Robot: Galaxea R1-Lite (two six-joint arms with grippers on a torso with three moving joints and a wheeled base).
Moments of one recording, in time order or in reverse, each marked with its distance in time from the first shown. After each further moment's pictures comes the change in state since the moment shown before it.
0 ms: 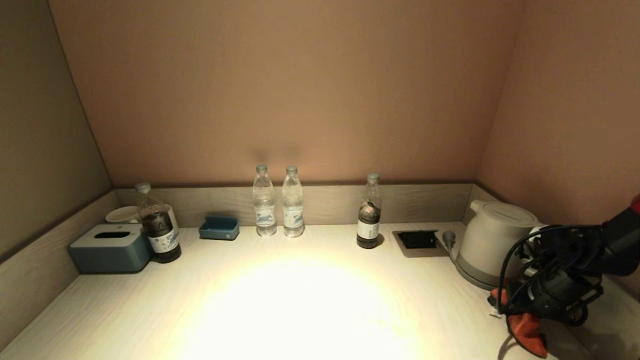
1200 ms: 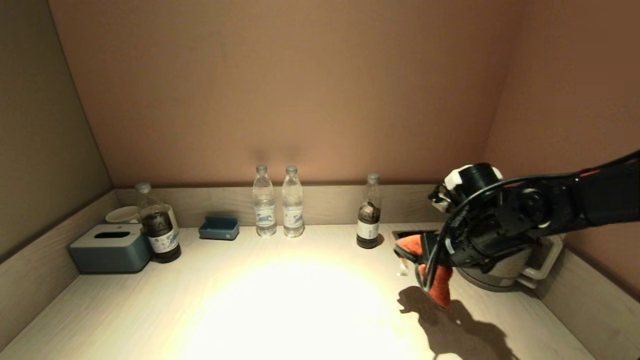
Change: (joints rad) left arm 0.000 0.000 0.000 0.000 0.000 0.001; right arm 0.543 -0.274 -0.118 0.093 0.098 0.154
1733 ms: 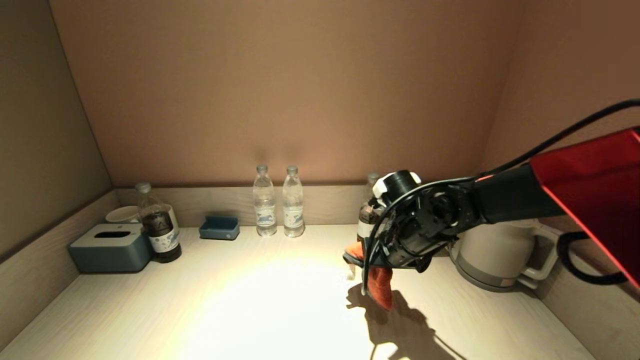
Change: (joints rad) left arm 0.000 0.000 0.000 0.000 0.000 0.000; right arm 0.204 0.184 -0.201 0.067 -0.051 0.130
